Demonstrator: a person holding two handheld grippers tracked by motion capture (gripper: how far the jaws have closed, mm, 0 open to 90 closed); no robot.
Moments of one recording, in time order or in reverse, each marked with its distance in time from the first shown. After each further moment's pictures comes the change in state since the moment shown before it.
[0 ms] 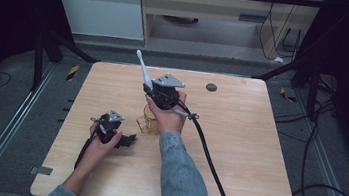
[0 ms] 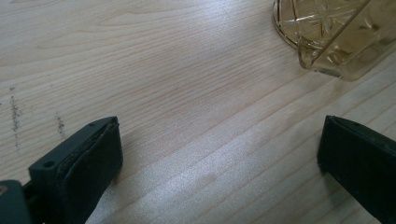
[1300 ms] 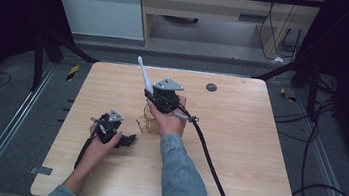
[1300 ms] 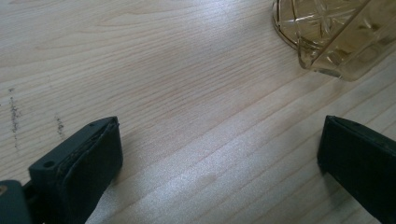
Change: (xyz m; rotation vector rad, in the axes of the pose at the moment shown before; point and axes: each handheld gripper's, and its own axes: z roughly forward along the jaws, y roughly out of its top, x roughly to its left) left arm 0.000 0.000 0.000 0.002 -0.002 0.002; right arm -0.003 -0.018 0.007 0.059 0.005 0.001
